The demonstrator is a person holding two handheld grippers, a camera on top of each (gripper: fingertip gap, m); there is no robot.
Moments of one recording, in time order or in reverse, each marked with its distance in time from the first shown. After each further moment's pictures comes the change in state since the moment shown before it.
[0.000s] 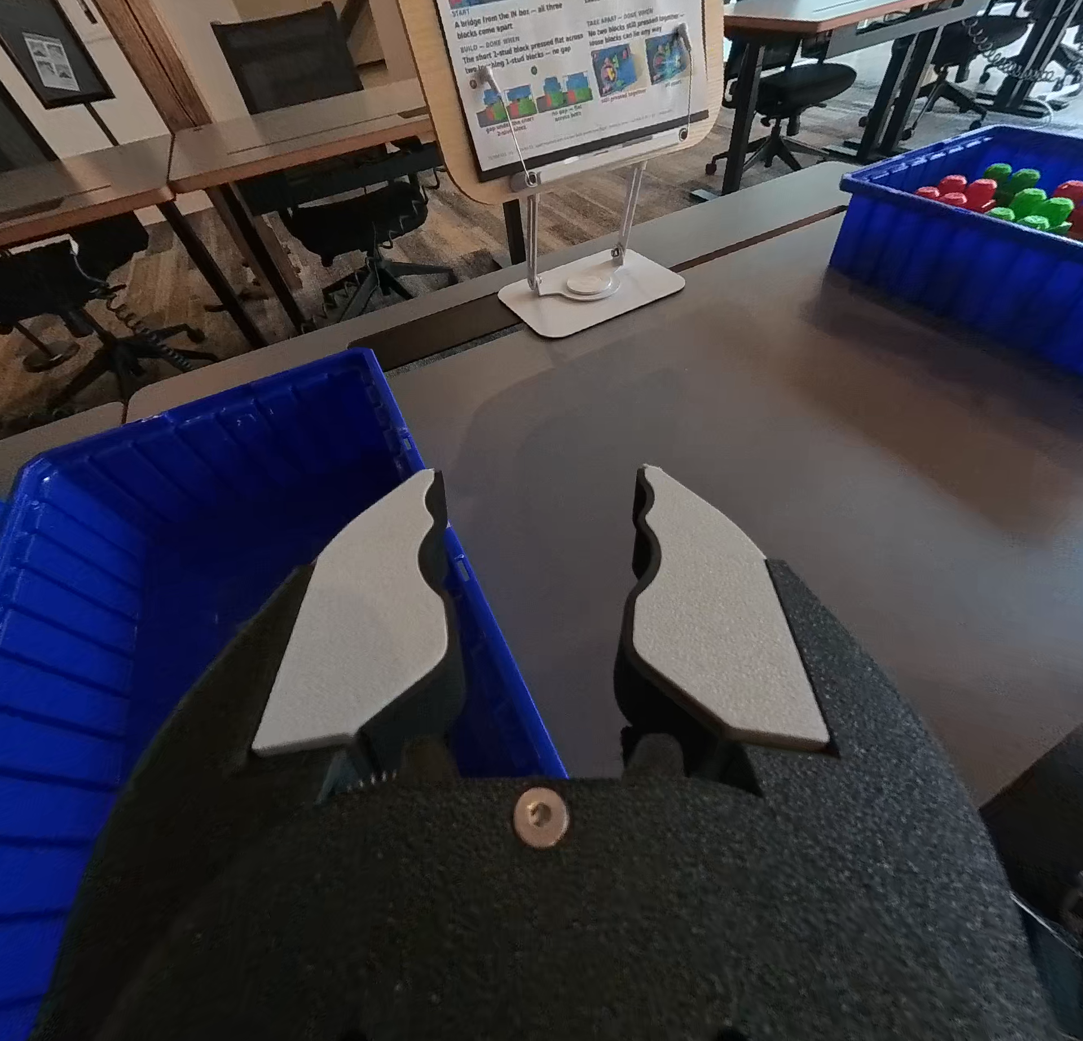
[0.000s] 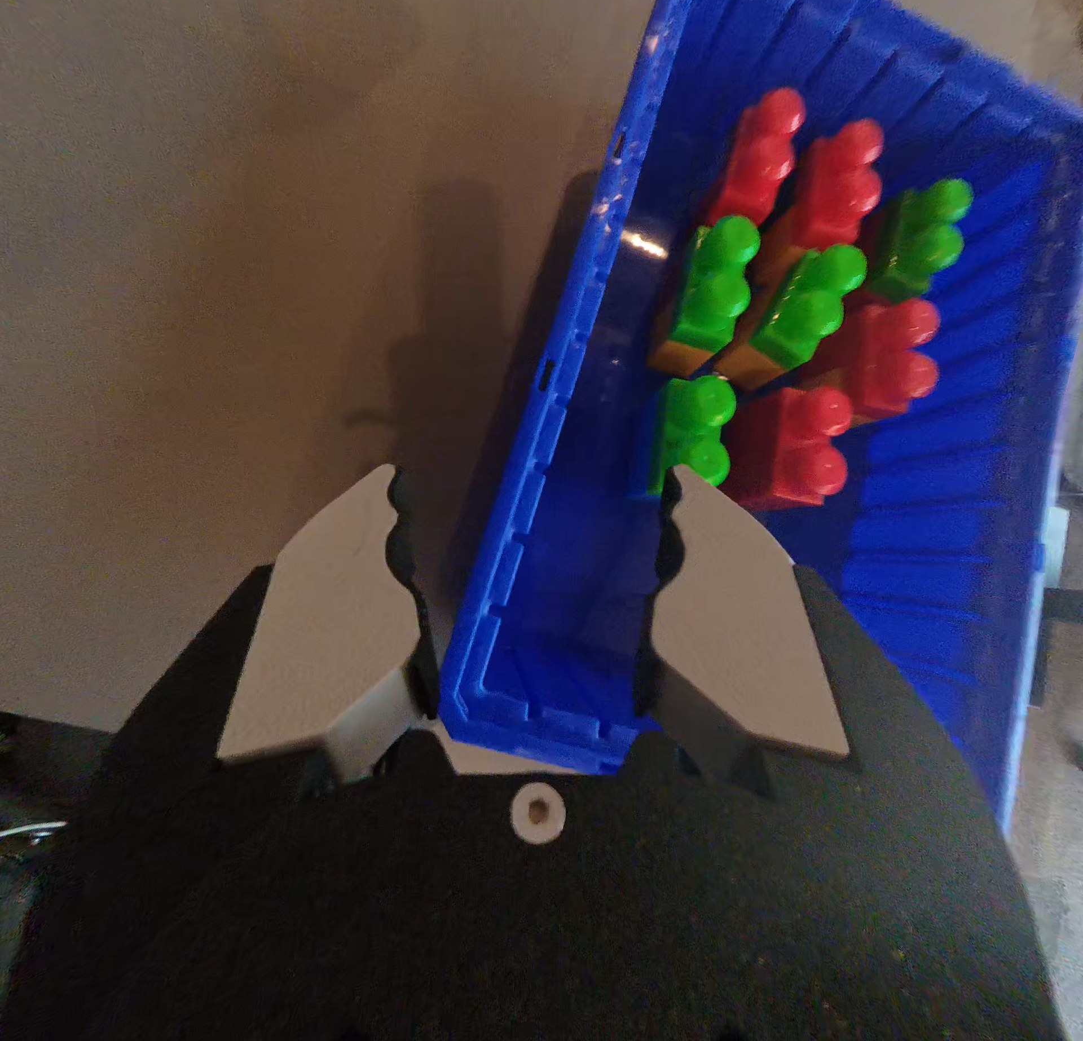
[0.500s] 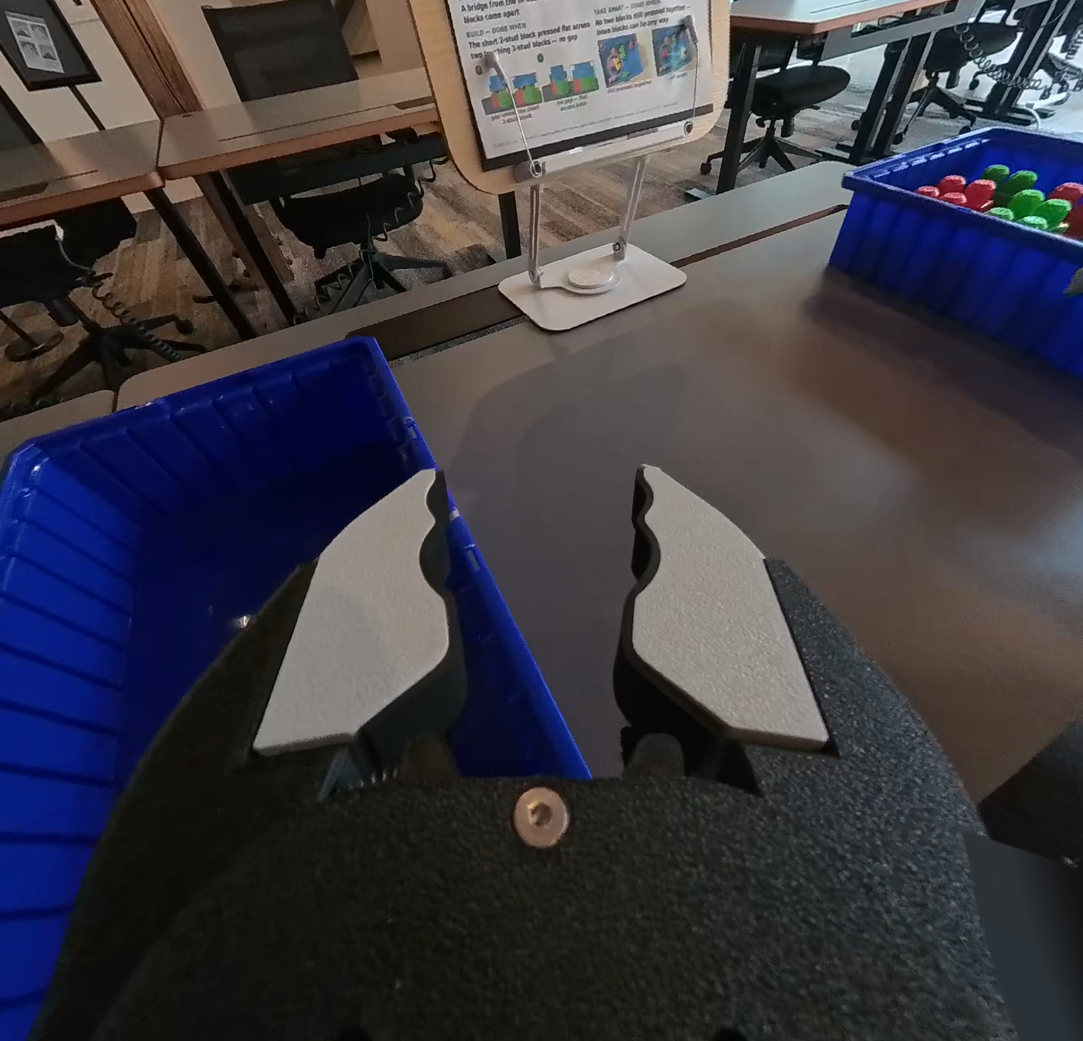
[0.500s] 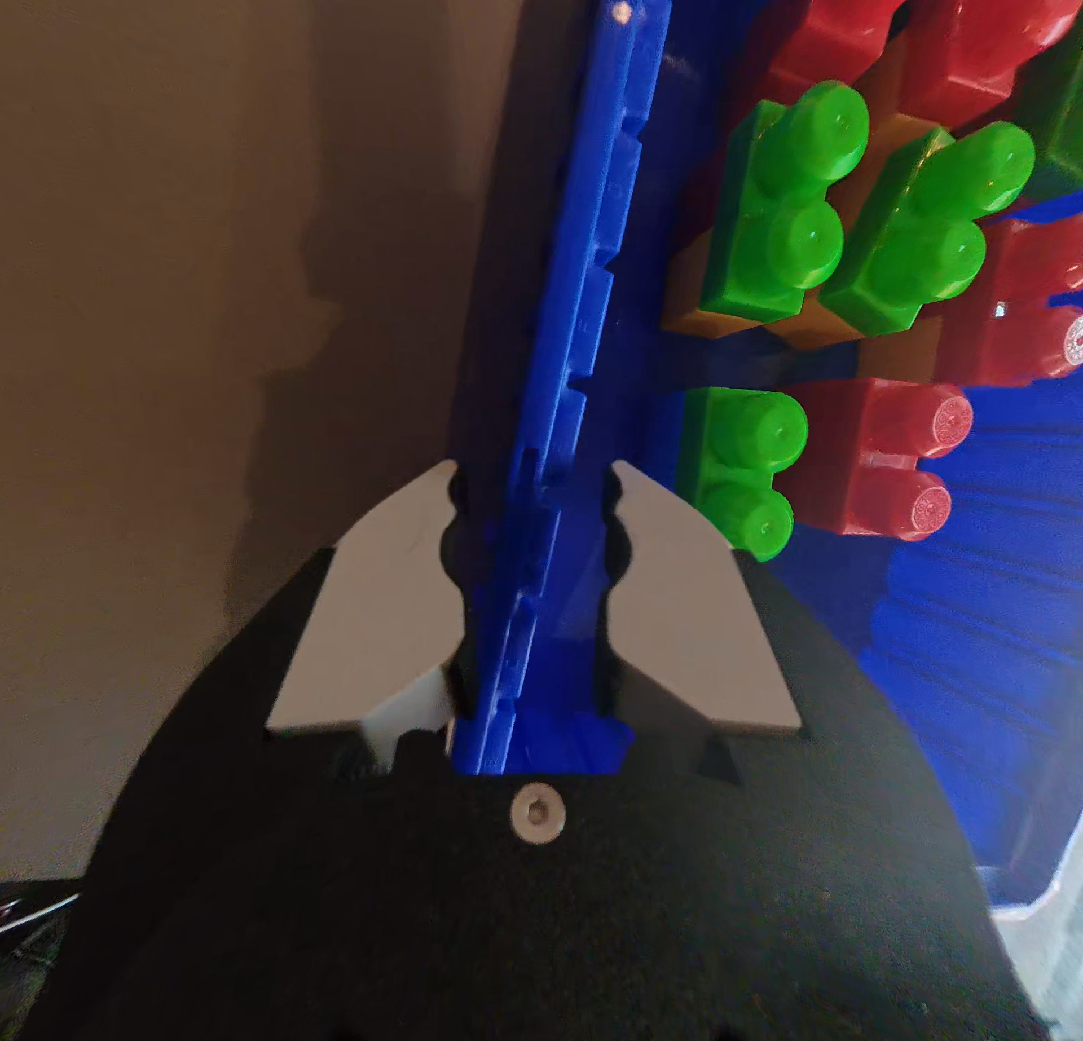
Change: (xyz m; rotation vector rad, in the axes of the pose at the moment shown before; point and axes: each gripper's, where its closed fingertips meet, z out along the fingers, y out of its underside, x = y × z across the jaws) left arm -0.009 0.007 0.000 -0.004 0.012 -0.018; right arm 0.007 0.014 0.088 -0.292 0.077 0.057
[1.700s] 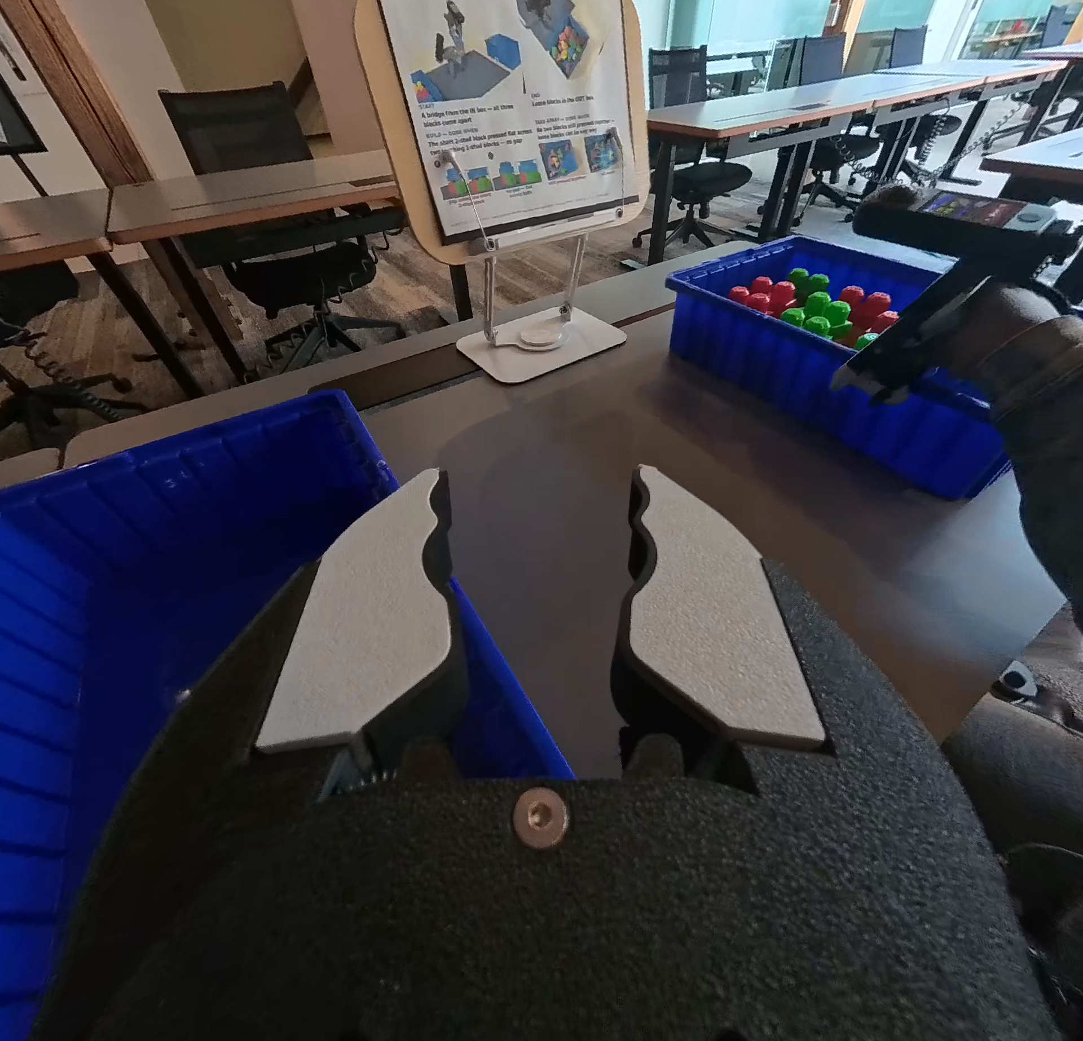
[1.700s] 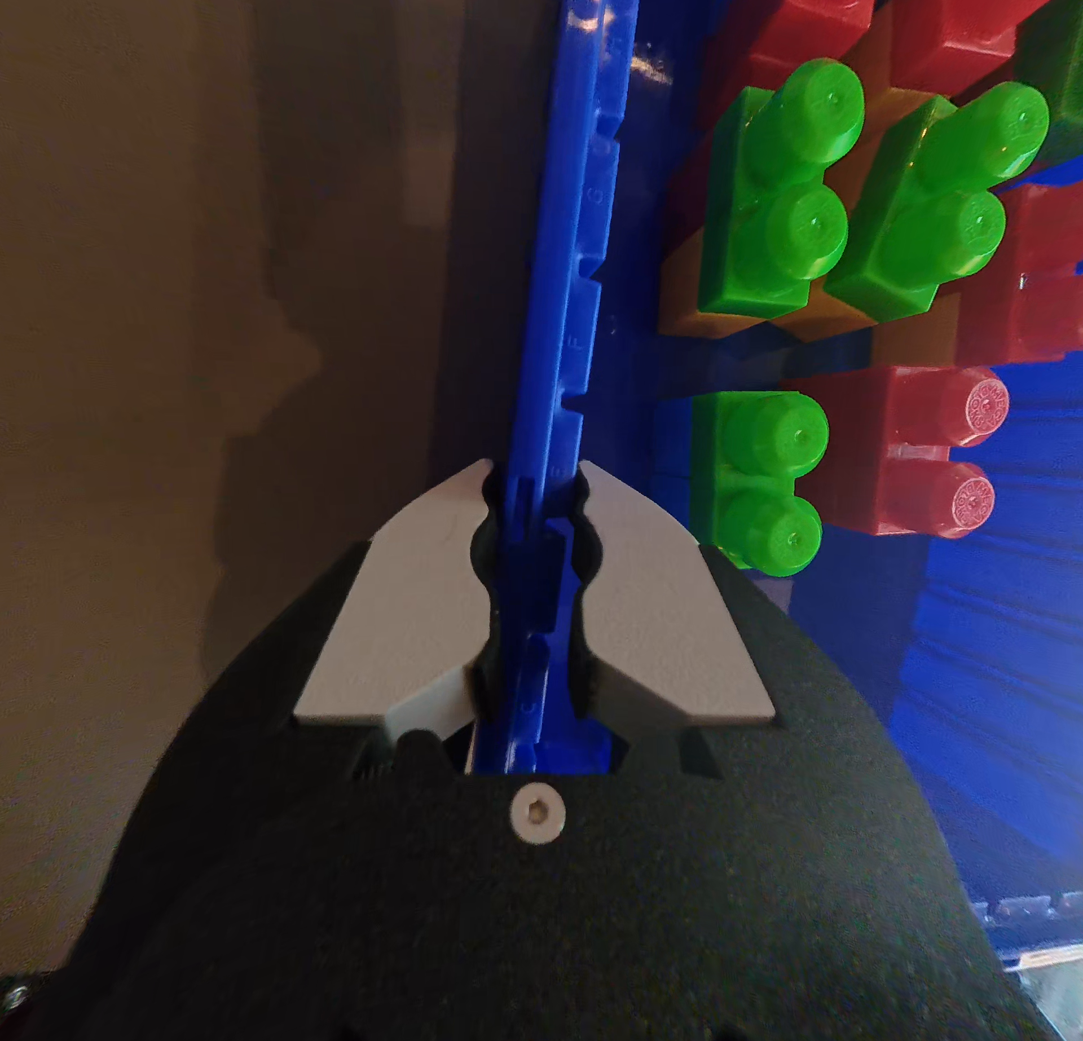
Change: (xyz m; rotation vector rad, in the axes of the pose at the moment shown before) left arm 0.007 -0.018 -0.022 0.110 0.104 -0.019; right arm -0.144 -0.048 -0.002 0.027 0.014 0.071
